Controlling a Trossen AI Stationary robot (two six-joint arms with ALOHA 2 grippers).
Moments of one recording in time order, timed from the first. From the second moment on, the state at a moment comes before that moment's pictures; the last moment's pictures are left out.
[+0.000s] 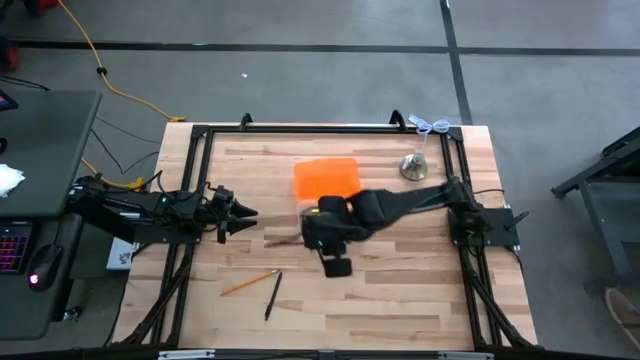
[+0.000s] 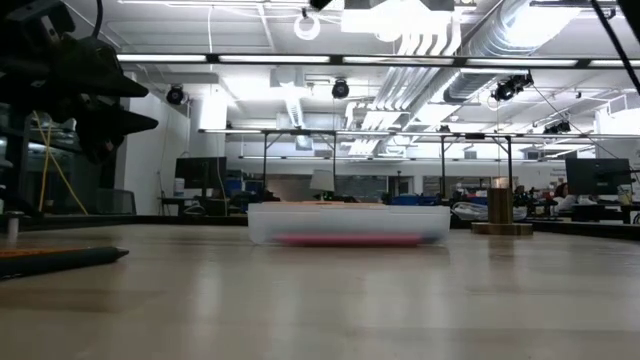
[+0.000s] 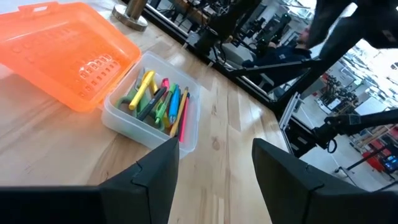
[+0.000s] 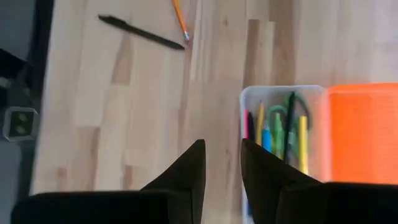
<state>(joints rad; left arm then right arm) -0.20 0.18 0.03 -0.01 -0.20 -0.64 0.24 2.11 2.32 -1.36 0.08 0.15</state>
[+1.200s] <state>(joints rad) -0.20 0.18 0.06 0.00 -0.30 -0.75 0.47 1.18 1.24 -1.01 0.49 0.54</state>
